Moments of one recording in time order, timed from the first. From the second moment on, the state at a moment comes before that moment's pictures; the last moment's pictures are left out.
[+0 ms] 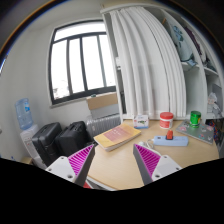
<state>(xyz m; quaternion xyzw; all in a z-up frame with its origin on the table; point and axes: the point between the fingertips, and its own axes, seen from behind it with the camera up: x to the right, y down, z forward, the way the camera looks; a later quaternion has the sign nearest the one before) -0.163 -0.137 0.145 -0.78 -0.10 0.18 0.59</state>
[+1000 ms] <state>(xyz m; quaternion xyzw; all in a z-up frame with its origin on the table) 0.035 0.112 0.029 -0.84 0.02 -0.01 0.54</state>
